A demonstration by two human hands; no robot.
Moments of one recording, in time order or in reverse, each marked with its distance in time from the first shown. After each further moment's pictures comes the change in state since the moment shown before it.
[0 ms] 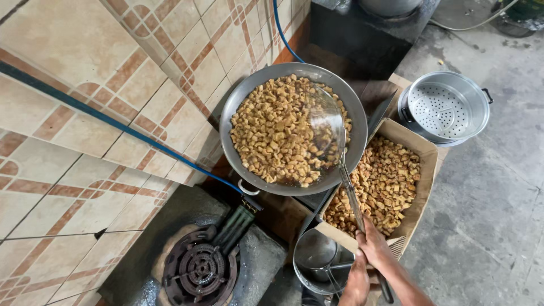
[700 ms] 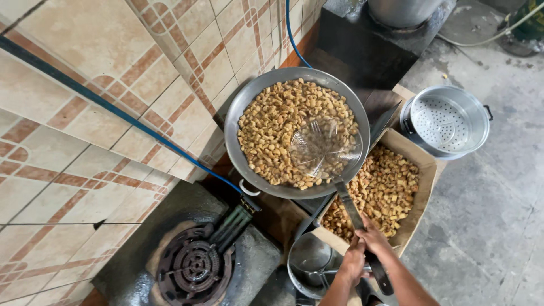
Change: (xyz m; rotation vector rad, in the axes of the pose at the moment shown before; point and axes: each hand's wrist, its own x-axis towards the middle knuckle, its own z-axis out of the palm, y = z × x) left_hand 0.035 0.061 0.014 -0.041 0.024 -0.066; right_hand 0.069 0.023 -0.011 0.079 -0.045 -0.075
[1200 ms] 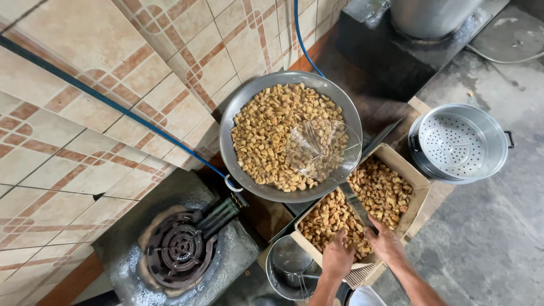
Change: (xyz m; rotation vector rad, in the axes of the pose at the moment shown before) left_hand 0.018 0.032 0.059 0.875 0.564 0.684; right_hand 0.016 0.005 -0.117 -0.267 -0.120 0.106
